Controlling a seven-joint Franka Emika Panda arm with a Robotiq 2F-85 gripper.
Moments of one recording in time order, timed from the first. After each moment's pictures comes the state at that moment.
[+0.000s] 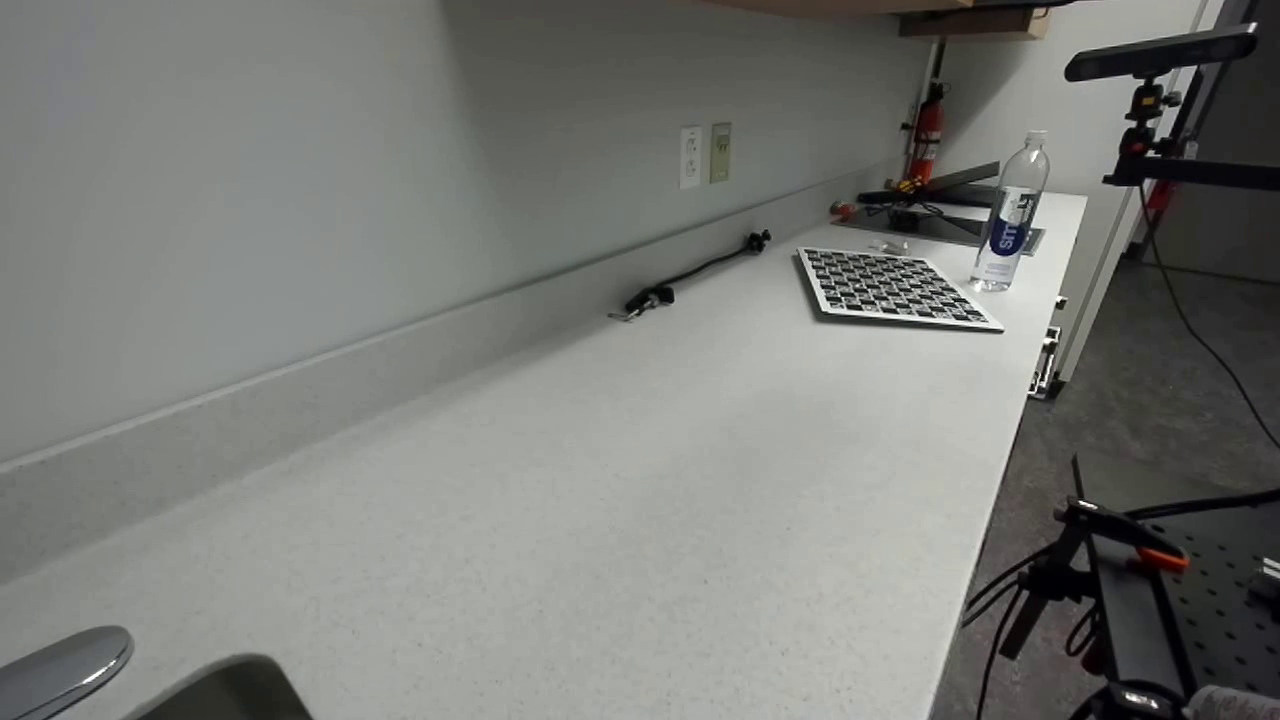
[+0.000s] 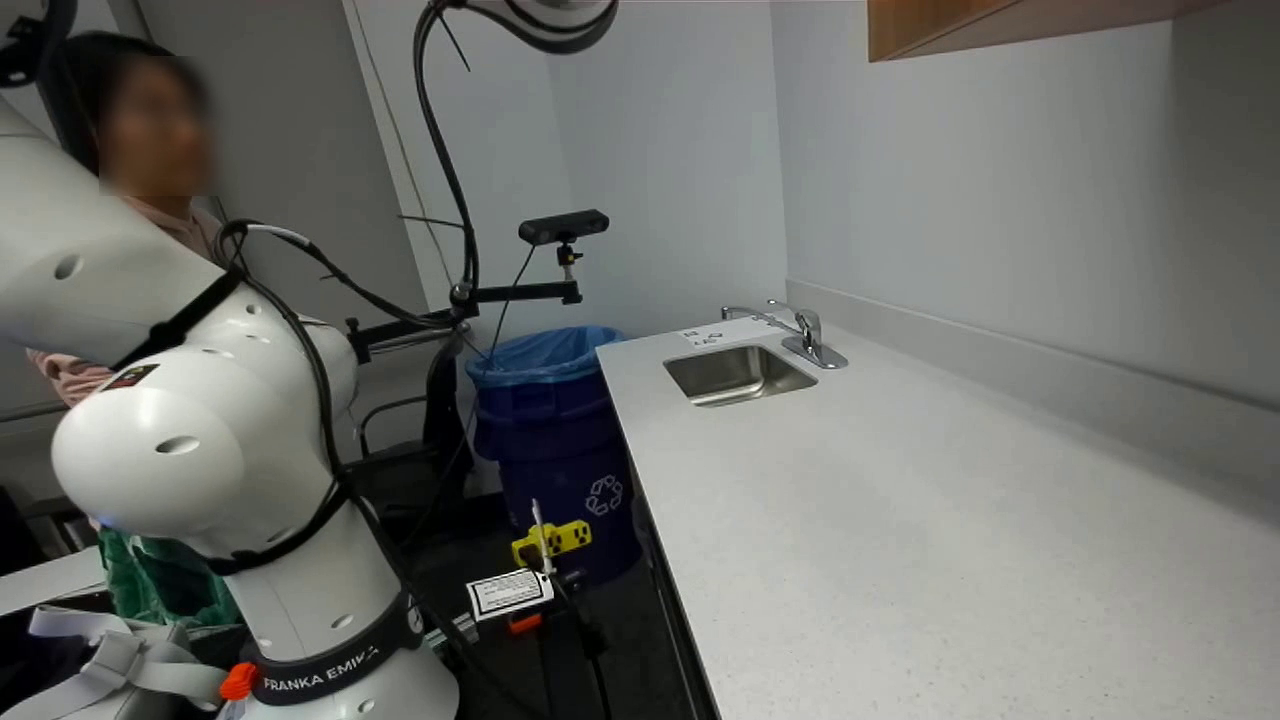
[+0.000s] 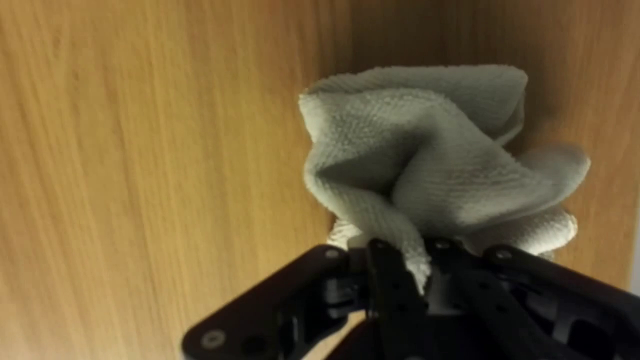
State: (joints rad) arm -0.11 -0.55 -0.02 -2.42 -0.07 3.37 0.11
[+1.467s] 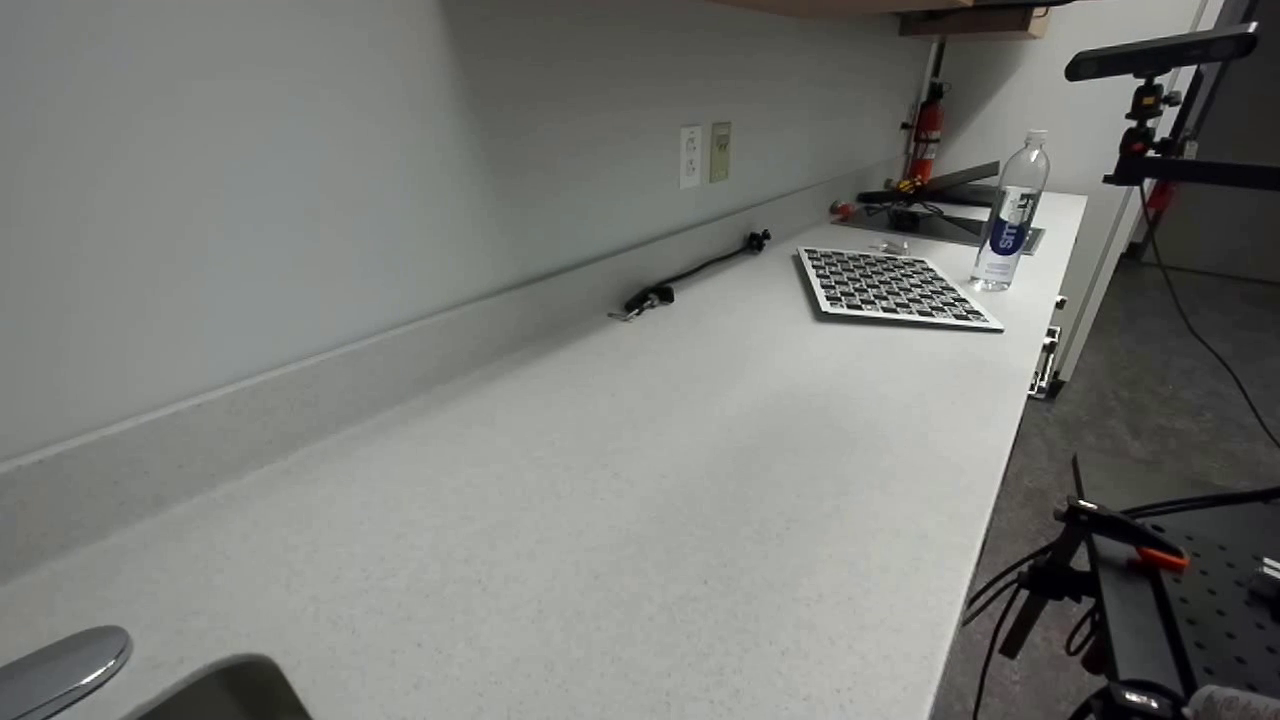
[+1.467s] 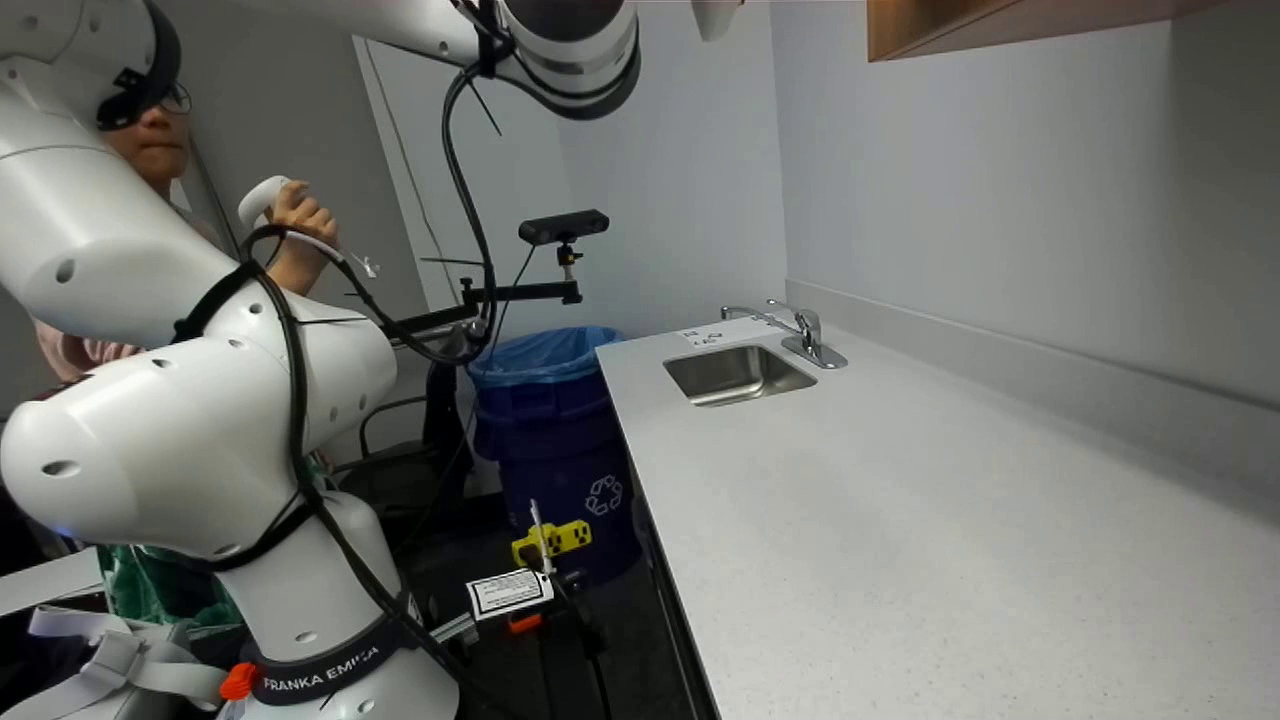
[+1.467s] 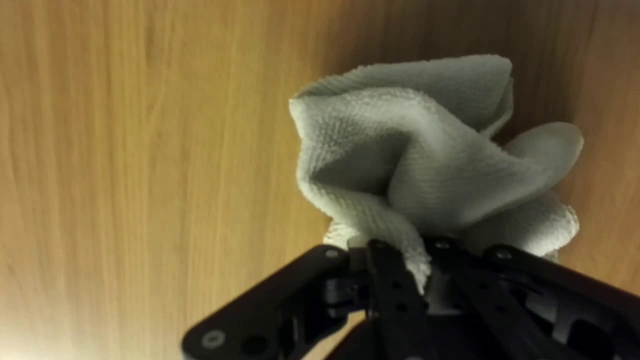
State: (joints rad) arm -0.57 -0.60 0.38 -2.50 -0.01 3.41 0.13
